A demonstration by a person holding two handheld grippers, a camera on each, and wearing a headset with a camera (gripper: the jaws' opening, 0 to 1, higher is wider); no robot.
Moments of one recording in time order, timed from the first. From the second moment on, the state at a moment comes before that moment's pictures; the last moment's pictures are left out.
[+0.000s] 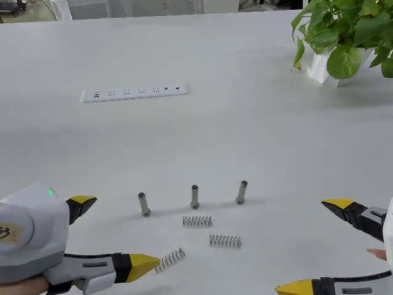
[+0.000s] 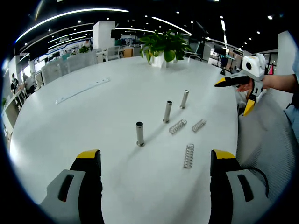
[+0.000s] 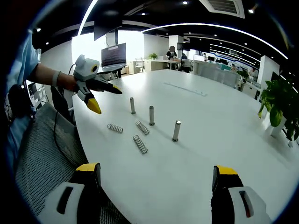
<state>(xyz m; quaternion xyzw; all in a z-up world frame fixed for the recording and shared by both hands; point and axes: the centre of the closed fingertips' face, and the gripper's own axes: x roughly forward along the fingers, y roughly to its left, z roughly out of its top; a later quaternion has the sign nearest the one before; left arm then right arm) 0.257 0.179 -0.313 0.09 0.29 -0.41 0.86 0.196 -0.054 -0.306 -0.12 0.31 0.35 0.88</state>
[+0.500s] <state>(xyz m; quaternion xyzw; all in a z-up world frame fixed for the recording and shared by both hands) 0.231 0.171 -0.317 0.09 0.27 -0.43 0.86 0.196 -0.055 -0.307 -0.14 0.31 0.36 0.87</state>
